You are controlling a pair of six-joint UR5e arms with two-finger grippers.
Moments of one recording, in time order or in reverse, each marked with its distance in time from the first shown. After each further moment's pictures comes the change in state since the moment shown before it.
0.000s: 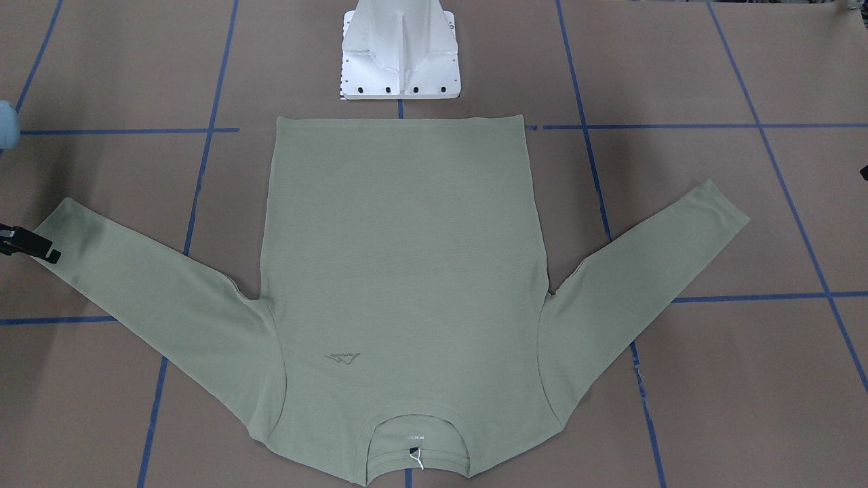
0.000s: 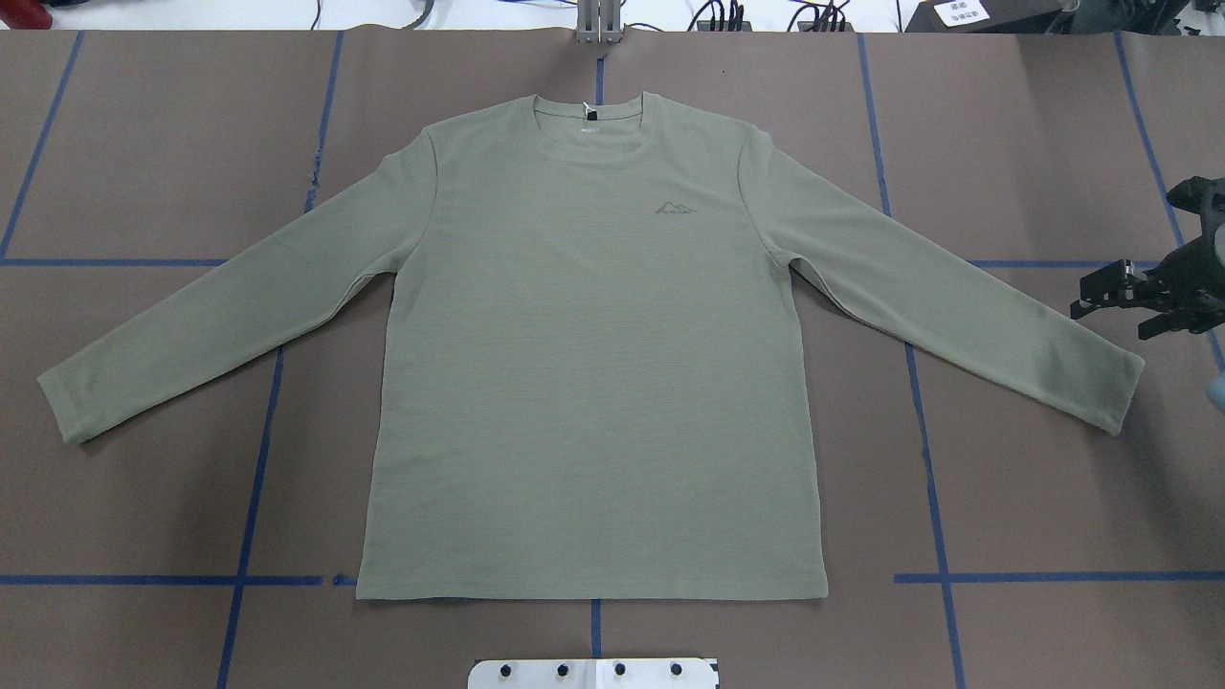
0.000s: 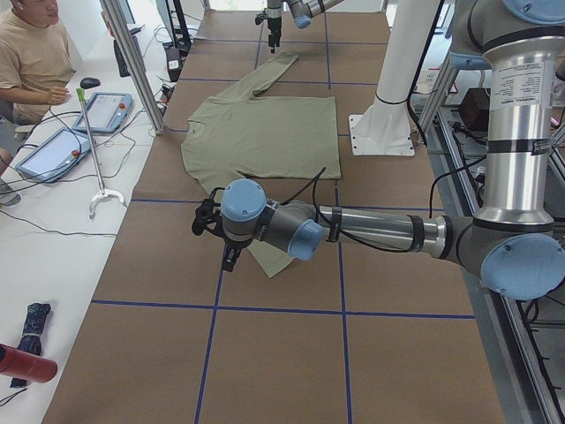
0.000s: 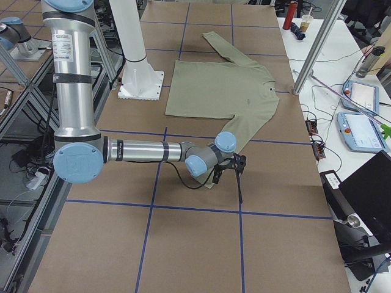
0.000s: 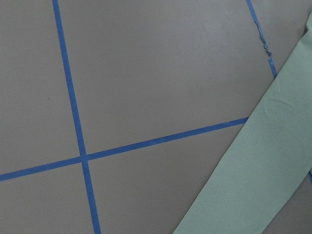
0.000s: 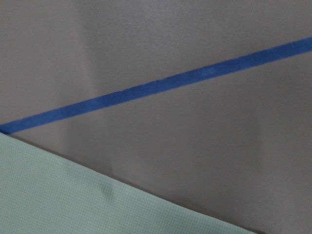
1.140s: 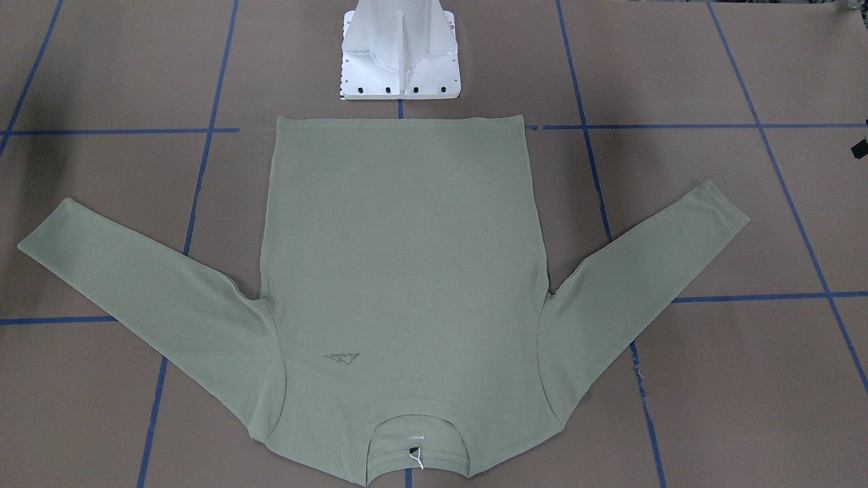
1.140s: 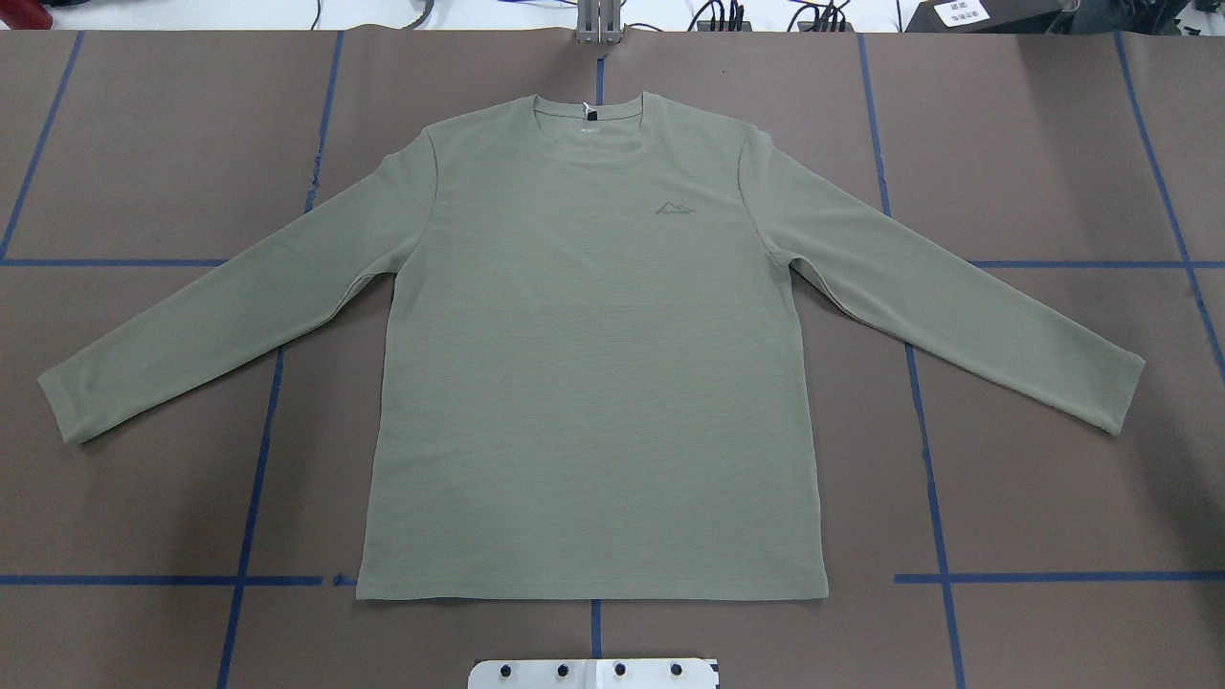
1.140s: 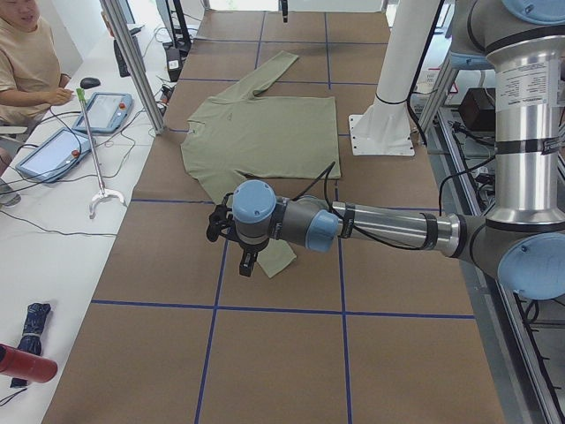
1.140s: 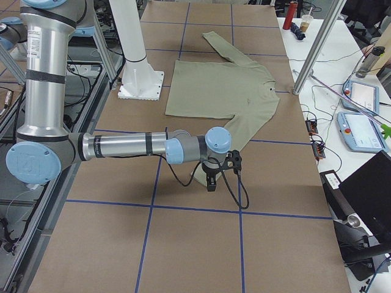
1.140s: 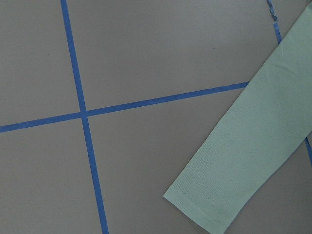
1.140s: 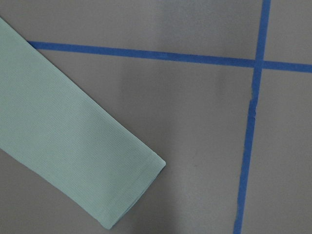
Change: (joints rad) left arm 0.000 0.043 -0.051 0.154 -0.008 0.087; right arm 0.242 -0.114 0.292 -0.497 0.063 -0.758
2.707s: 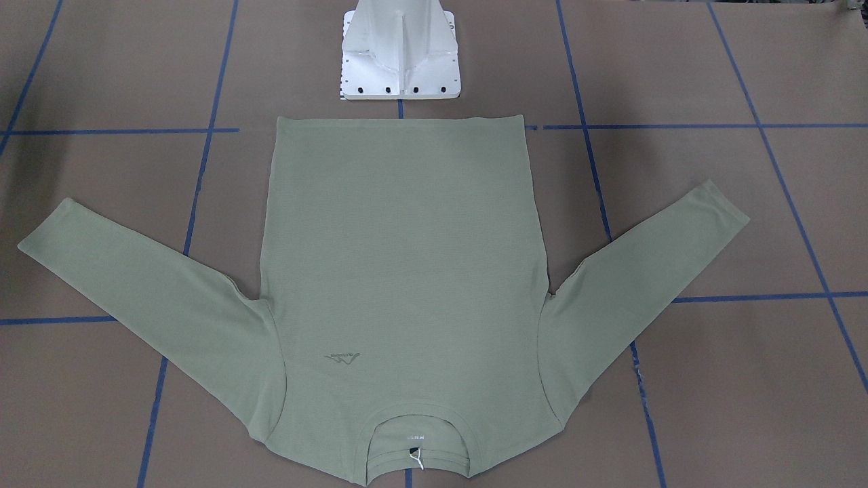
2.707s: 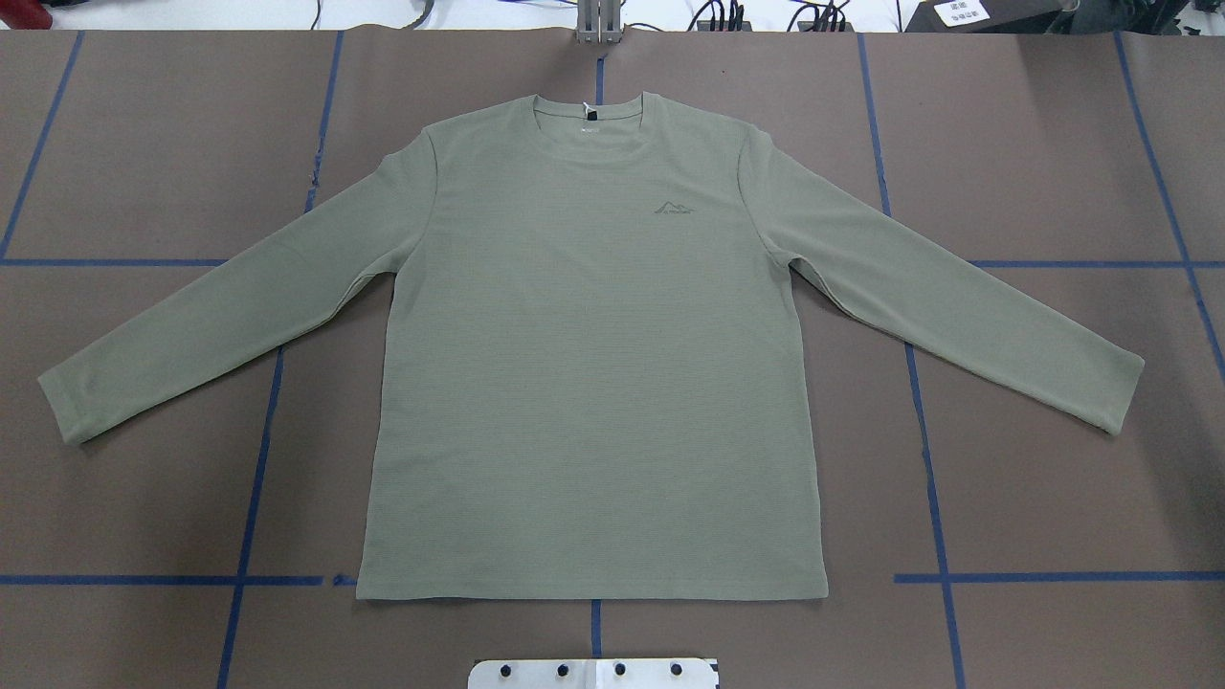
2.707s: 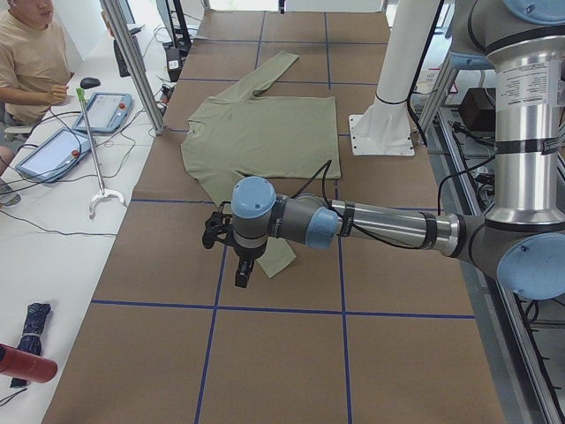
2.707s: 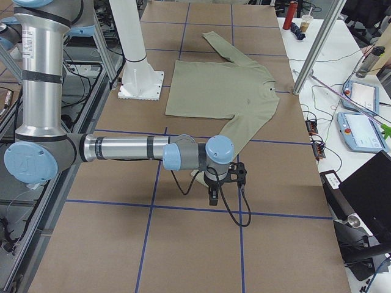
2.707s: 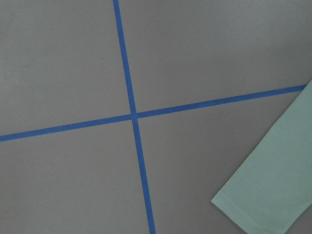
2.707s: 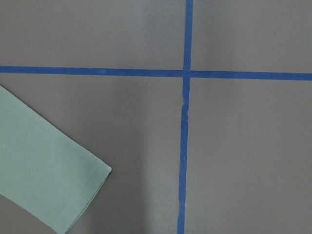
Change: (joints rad) left arm -0.009 0.016 -0.046 0.077 0.150 0.010; right arm 0.138 0.007 -0.038 -0.073 -0.033 -0.110
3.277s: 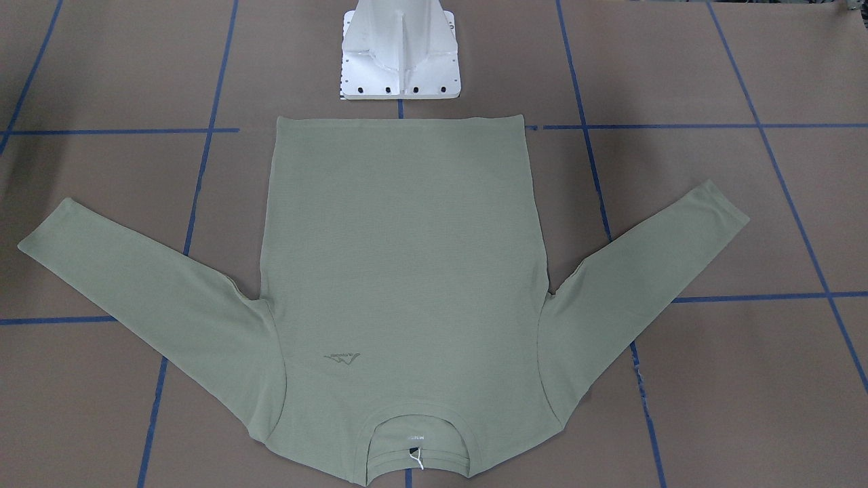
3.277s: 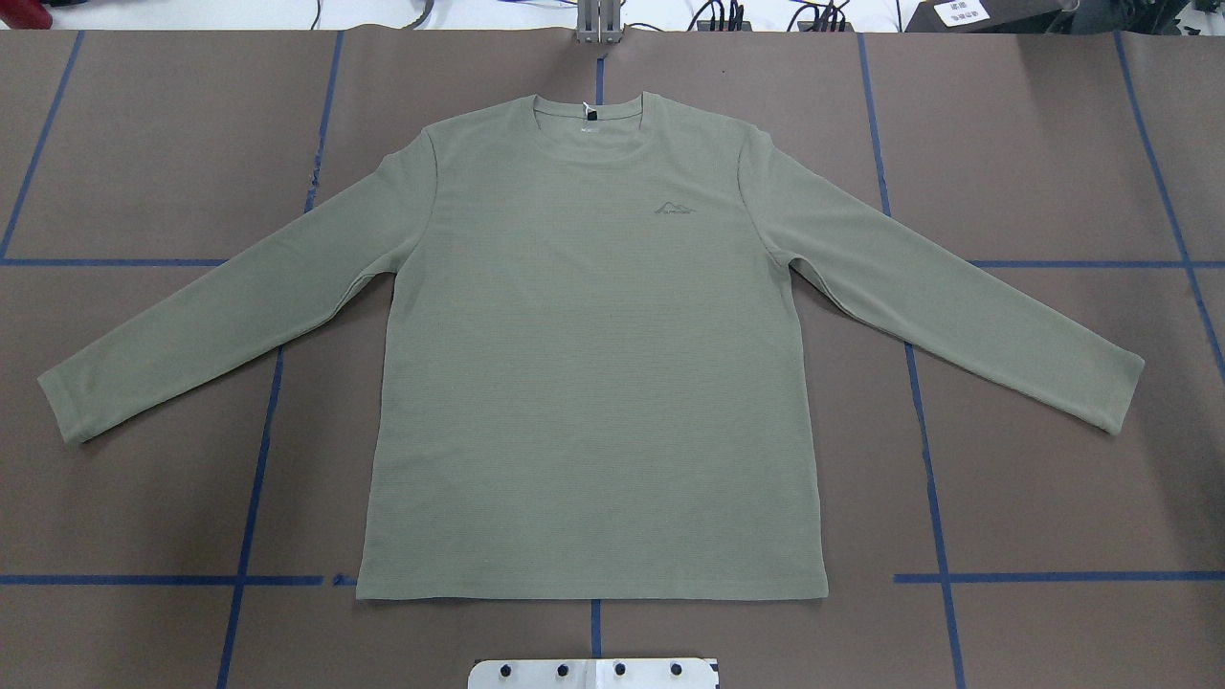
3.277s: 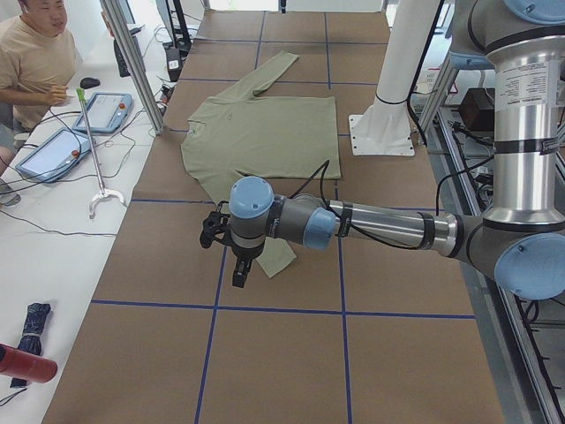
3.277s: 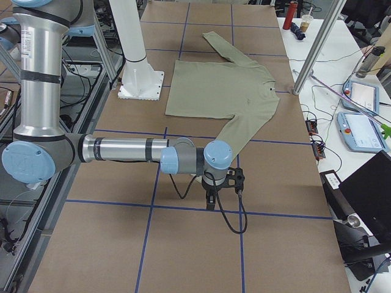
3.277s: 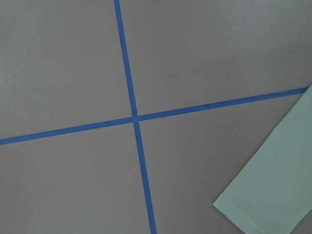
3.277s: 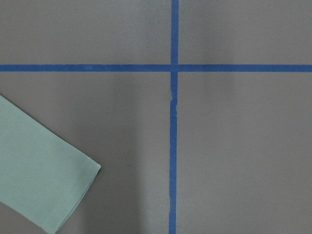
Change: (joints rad) left arm -0.001 -0.013 0.011 -0.010 0.005 0.000; right arm 0.009 -0.001 -0.014 -0.009 -0.014 0.002
